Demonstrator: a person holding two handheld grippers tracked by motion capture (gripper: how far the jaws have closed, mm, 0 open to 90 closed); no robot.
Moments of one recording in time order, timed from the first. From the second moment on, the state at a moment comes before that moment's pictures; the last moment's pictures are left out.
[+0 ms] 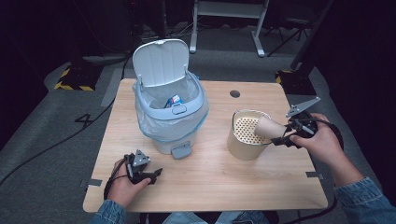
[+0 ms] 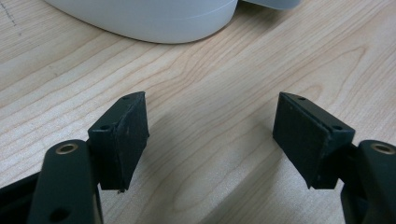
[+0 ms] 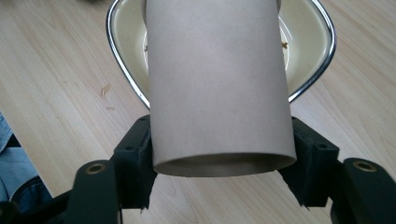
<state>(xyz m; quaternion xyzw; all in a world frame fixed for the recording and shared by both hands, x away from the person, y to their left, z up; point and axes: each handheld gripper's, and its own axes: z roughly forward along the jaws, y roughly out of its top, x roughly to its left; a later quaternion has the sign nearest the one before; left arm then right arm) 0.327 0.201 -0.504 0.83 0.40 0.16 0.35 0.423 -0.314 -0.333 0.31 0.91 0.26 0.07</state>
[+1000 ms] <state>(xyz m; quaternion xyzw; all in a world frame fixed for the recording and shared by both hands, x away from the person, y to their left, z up) 0.326 0.197 -0.504 0.83 0.40 0.16 0.35 0.422 -0.328 -0.362 0.32 0.88 0.34 0.10</state>
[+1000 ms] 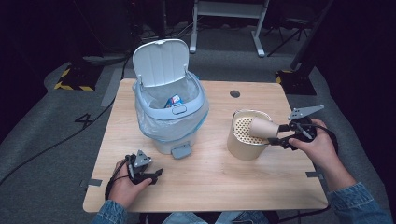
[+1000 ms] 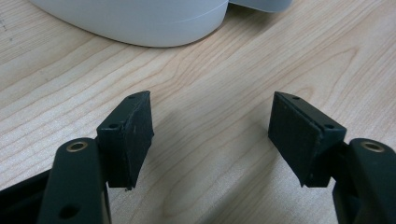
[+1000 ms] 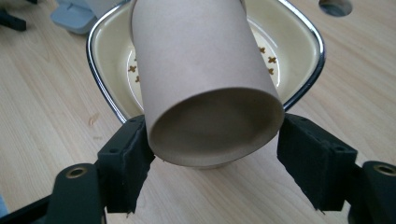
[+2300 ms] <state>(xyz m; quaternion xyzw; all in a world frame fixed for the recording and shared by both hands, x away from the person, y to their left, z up) 0.326 0.197 -0.503 0.83 0.39 0.16 0.35 0.442 -0.291 -0.362 0.29 0.84 0.43 0.14</state>
